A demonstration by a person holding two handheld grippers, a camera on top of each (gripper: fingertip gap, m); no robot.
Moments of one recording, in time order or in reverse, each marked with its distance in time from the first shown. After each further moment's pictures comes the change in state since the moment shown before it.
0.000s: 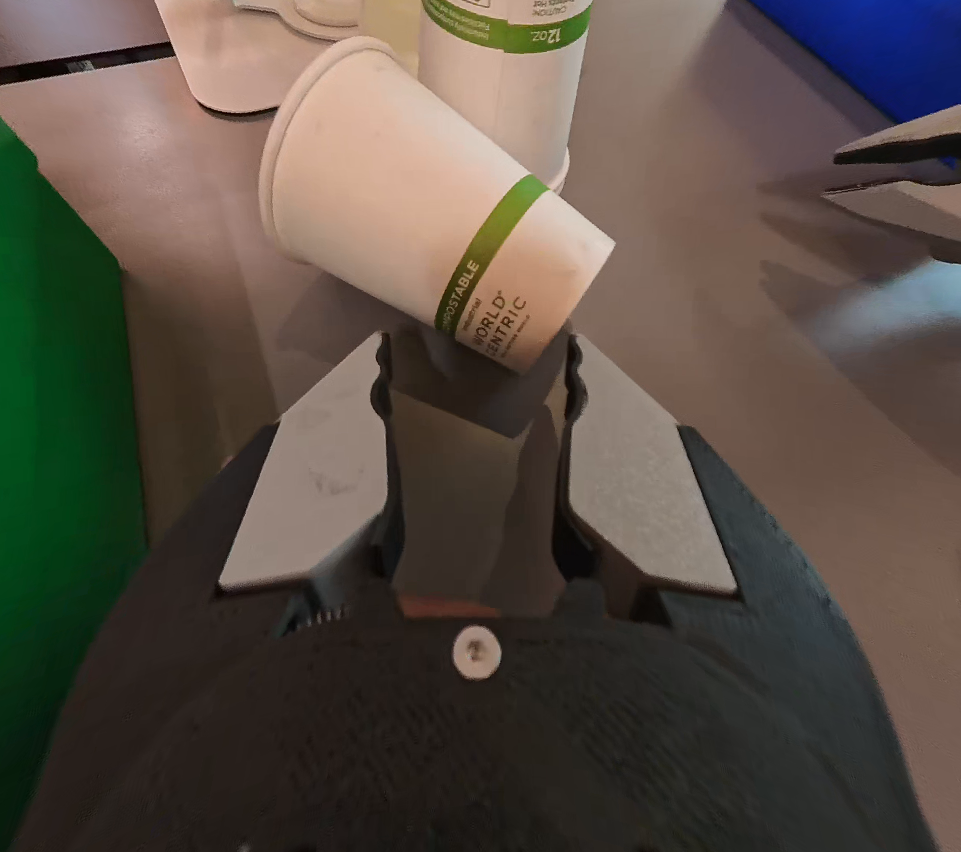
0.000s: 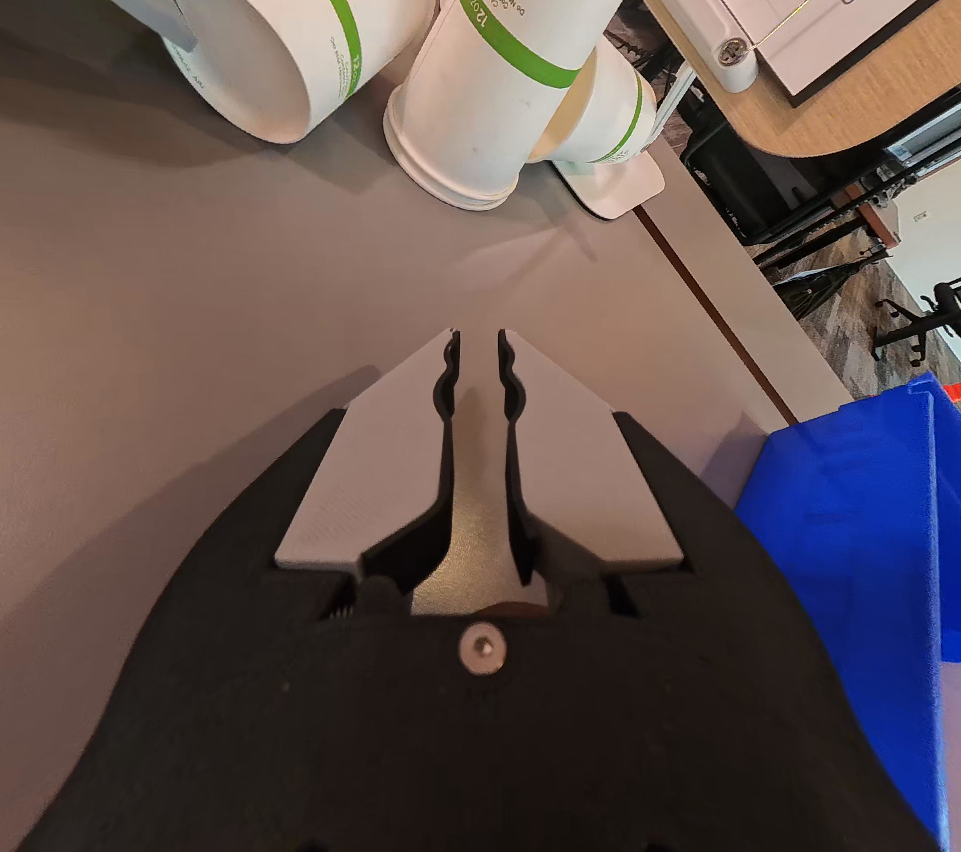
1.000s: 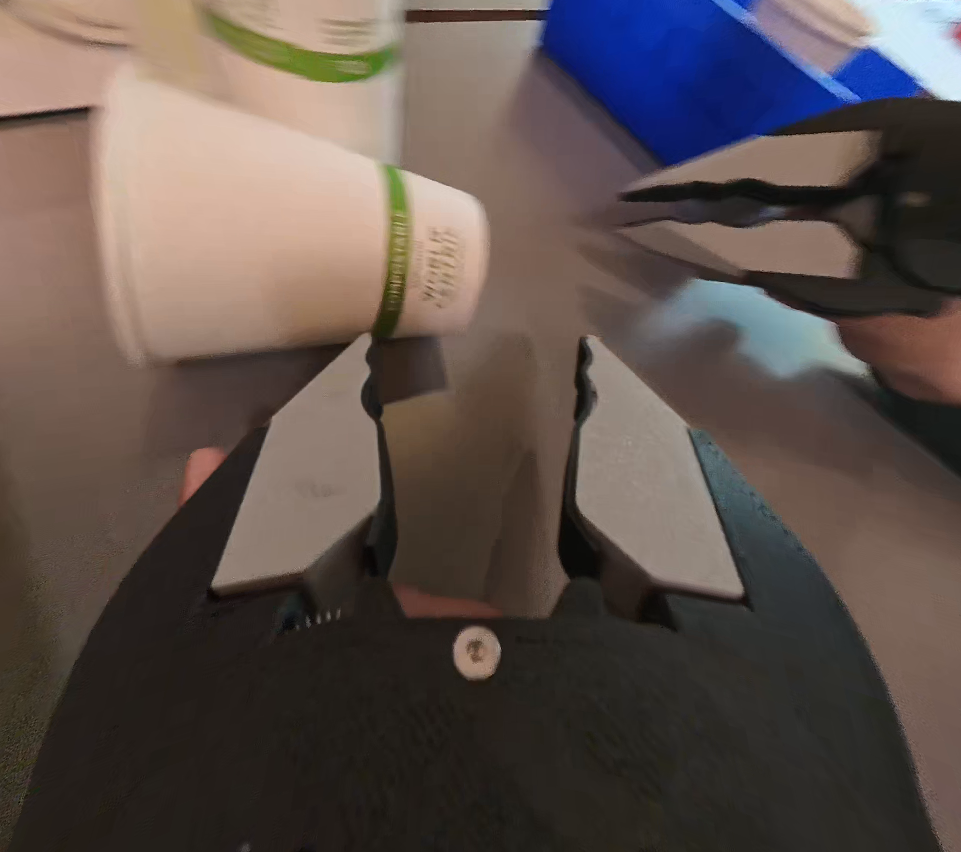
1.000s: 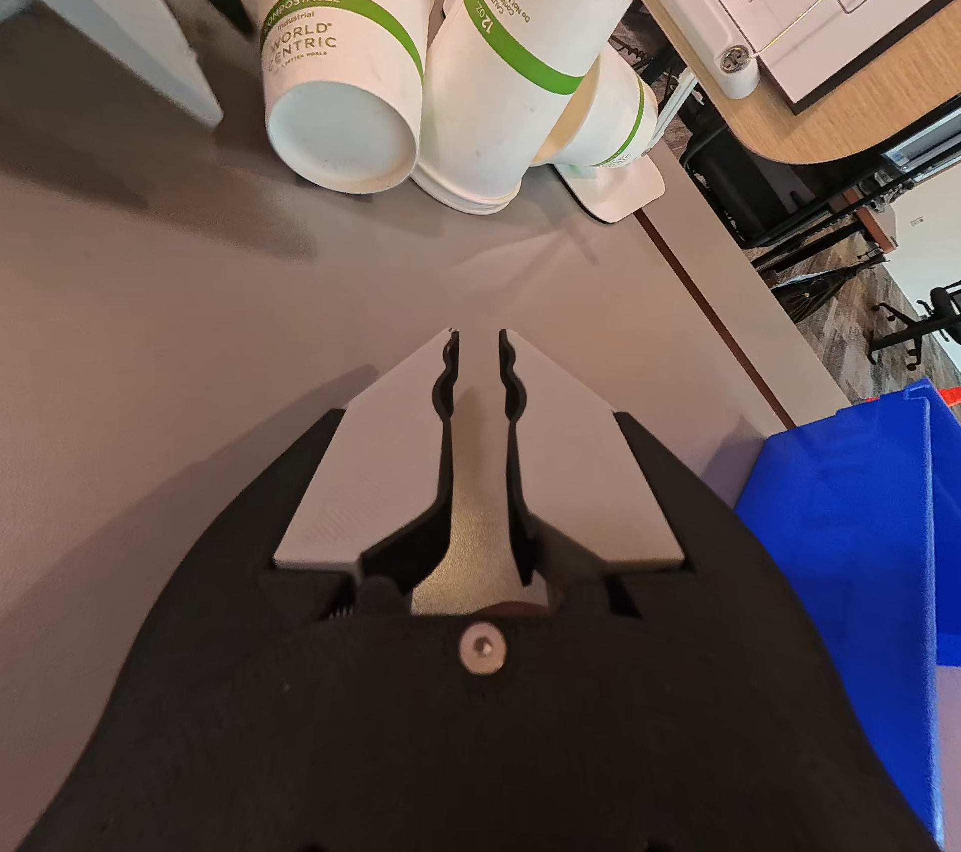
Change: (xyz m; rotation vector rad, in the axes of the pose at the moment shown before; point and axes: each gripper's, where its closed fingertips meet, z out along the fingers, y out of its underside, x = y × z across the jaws) left arm 0.056 -0.011 0.007 0.035 0.285 -0.063; right arm -0.001 -0.002 0.000 0.001 0.000 -0.009
